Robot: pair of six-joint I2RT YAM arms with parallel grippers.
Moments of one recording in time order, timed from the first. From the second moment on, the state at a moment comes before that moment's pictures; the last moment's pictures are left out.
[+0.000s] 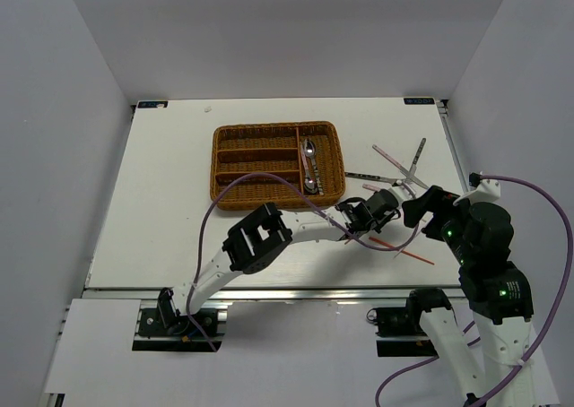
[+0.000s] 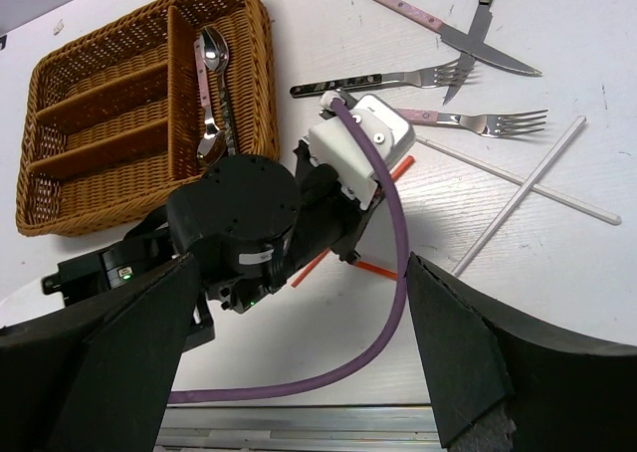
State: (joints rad) left arm -1.15 2.47 1.90 -0.04 -0.27 -0.06; right arm 0.15 0.46 0.94 -0.87 0.00 0.41
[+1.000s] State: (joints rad) left arm -1.11 1.89 1.47 -0.05 -0.29 -0.21; right arm 0.15 0.46 0.94 -0.86 0.01 0.41
